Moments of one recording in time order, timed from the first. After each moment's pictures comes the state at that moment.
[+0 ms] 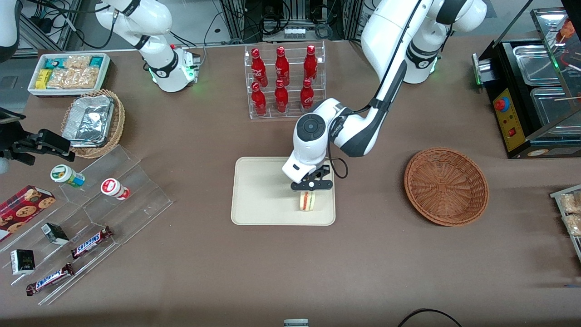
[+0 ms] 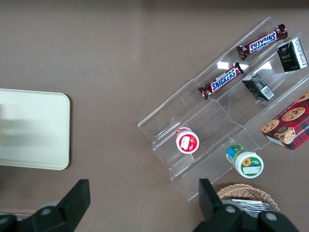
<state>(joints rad) -0.75 0.64 0.02 -1.59 0.01 2.25 -0.79</state>
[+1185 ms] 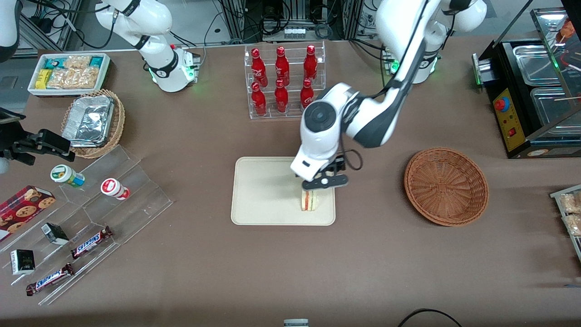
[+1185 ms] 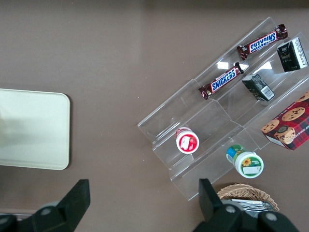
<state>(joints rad) -0.74 0.48 0.08 -1.52 0.02 2.00 -0.82</state>
